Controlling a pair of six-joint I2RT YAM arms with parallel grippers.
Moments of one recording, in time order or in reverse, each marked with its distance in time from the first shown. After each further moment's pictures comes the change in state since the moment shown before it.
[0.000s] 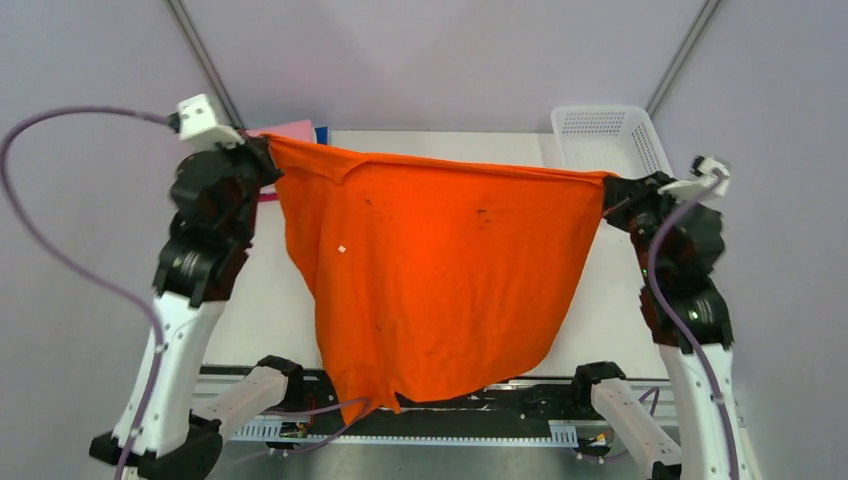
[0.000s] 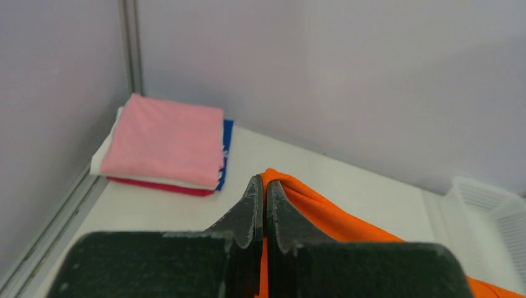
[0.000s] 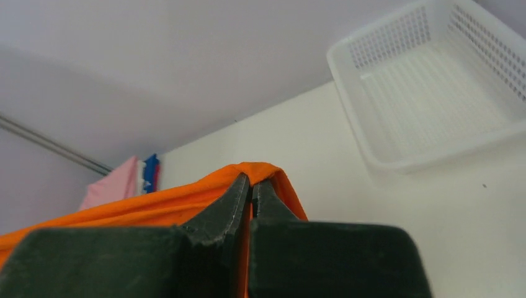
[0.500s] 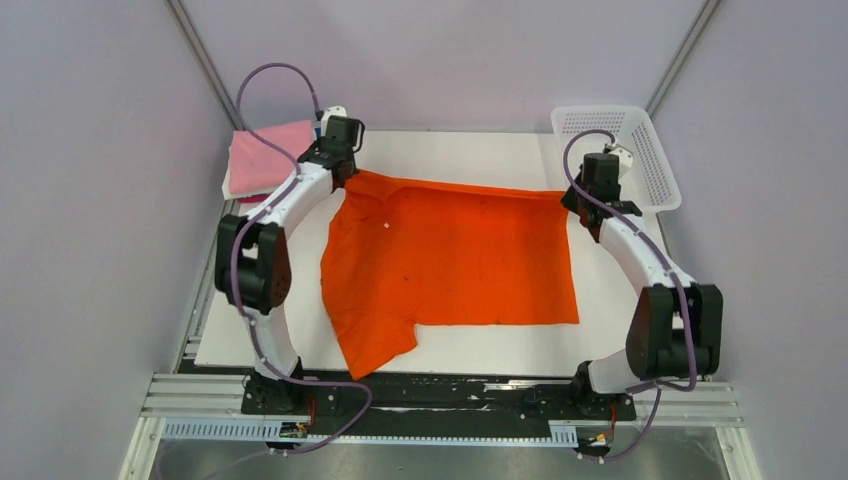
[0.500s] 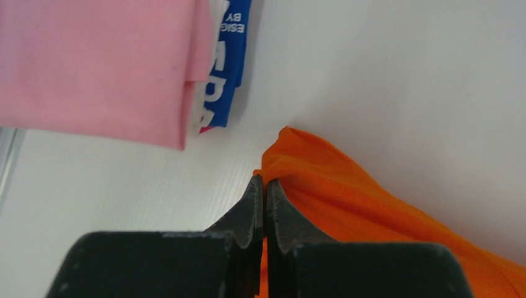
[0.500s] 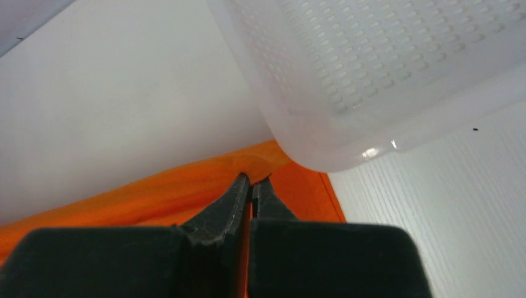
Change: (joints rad) left arm 0.023 0.882 0.010 0.090 -0.084 0.002; right arm -0.064 0.710 -0.177 0.247 0.091 -0.021
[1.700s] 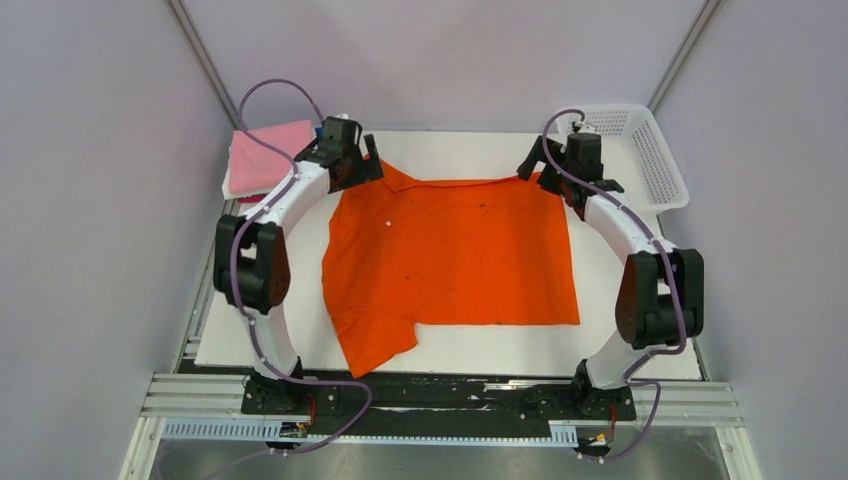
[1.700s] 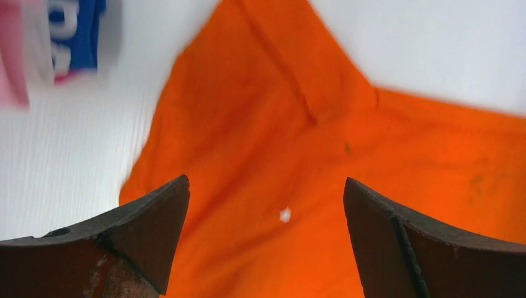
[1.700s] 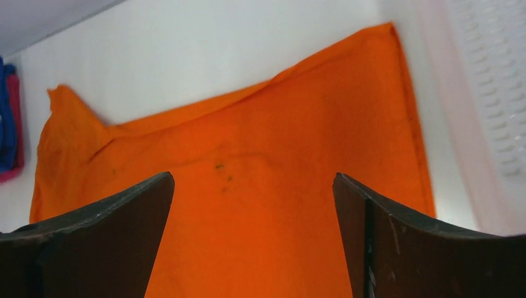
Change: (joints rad) left arm 0.016 0.204 0.200 -0.097 0.354 -0.153; right arm 0.023 0.304 0.240 0.105 -0.258 -0.056
